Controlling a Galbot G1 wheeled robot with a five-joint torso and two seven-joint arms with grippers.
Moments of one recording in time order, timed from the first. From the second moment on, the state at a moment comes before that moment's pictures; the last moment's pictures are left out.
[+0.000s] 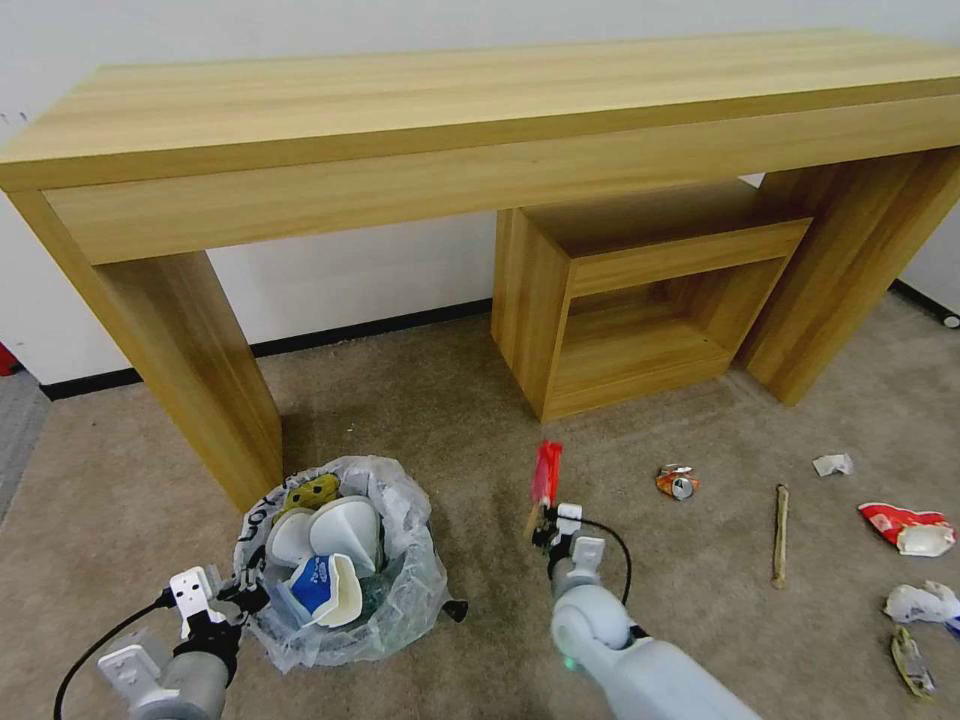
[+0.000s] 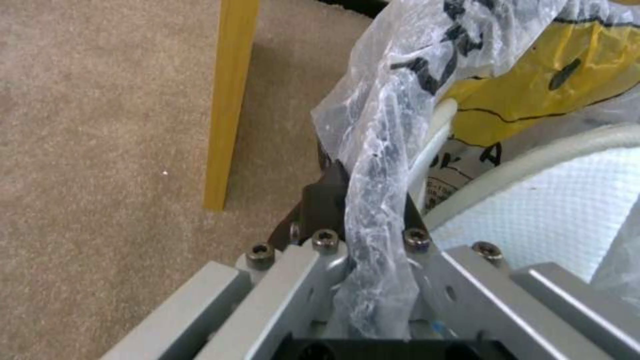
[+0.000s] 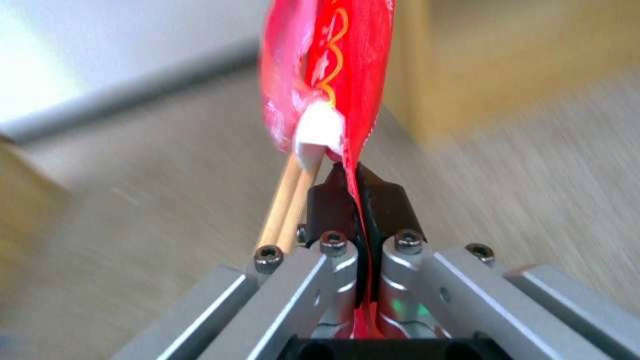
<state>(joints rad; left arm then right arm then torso) 1.79 -1.43 -0.77 -2.19 -0.63 0.33 -0.13 -1.02 1.09 -0.17 1.65 0.73 0.10 0.46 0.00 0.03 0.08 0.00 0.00</state>
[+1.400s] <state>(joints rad) 1.81 -1.49 -0.76 -2.26 -0.58 0.34 -0.12 -0.54 0.92 -0.92 1.86 0.71 0.28 0.21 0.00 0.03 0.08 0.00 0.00</state>
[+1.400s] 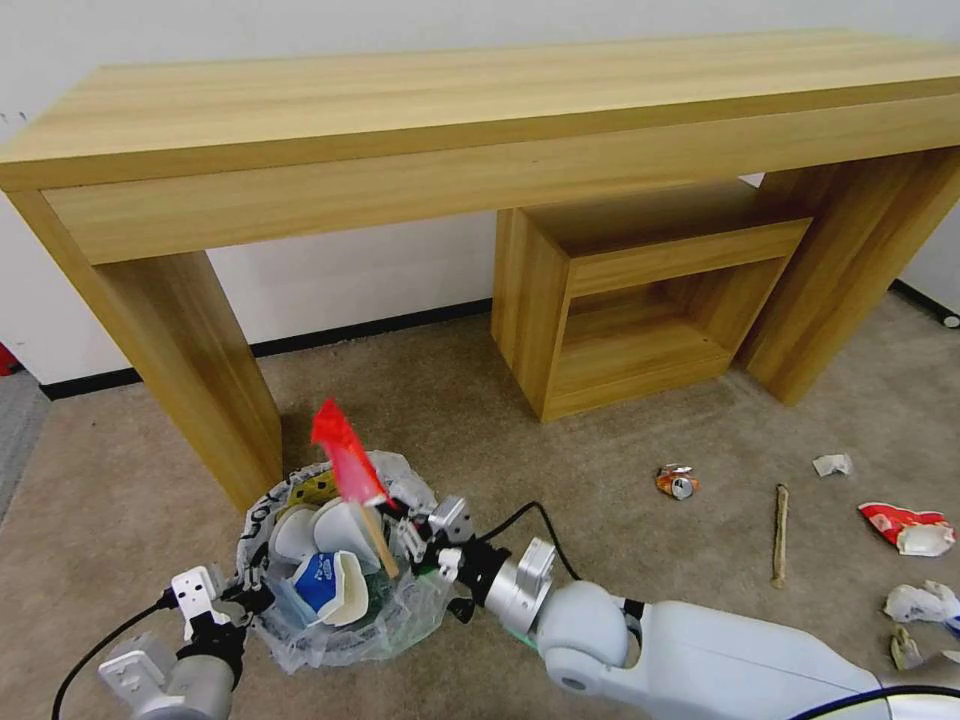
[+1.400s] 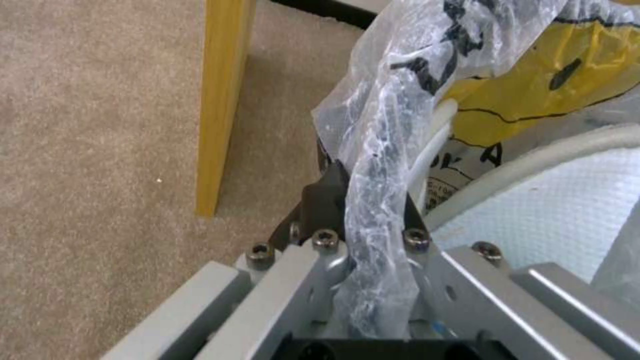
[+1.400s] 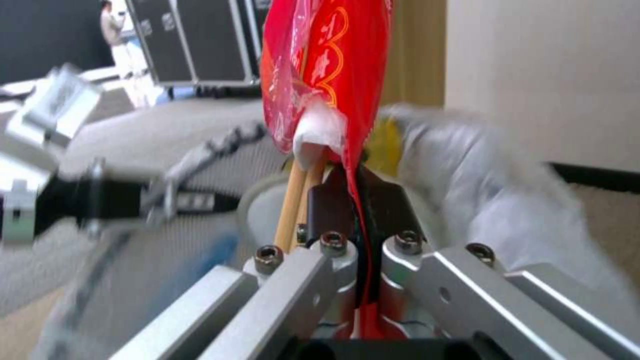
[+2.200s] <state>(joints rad) 1.80 -1.49 -0.76 -2.24 -0.57 0.34 -0.12 -0.48 1.07 -1.01 1.68 0.69 0.30 0.23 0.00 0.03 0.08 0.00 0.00</state>
